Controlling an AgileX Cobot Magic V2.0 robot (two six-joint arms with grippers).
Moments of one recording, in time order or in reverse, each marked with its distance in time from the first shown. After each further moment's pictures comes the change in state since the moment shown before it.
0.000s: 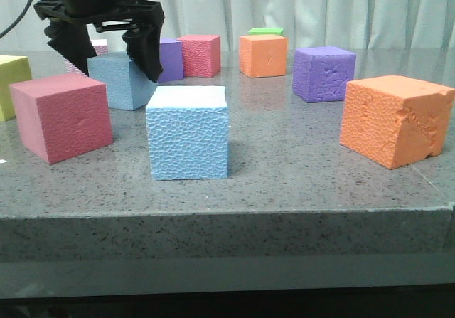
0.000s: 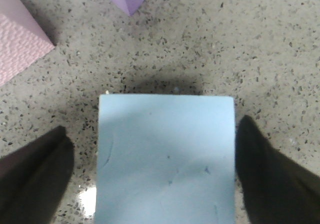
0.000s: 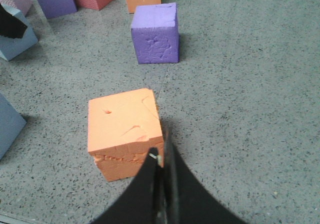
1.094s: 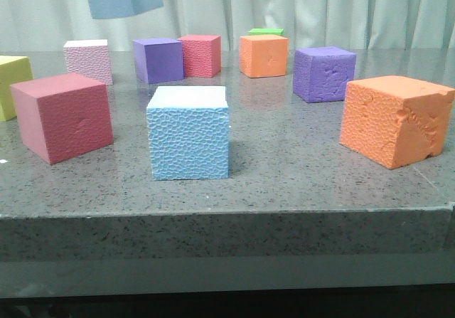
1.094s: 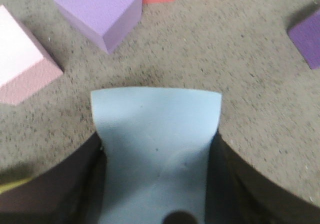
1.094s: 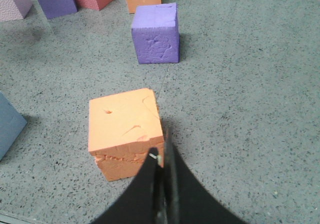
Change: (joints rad) left arm -0.003 -0.132 -0.222 -0.082 0.259 0.000; right arm 0.000 0.000 0.000 0.000 0.000 0.000
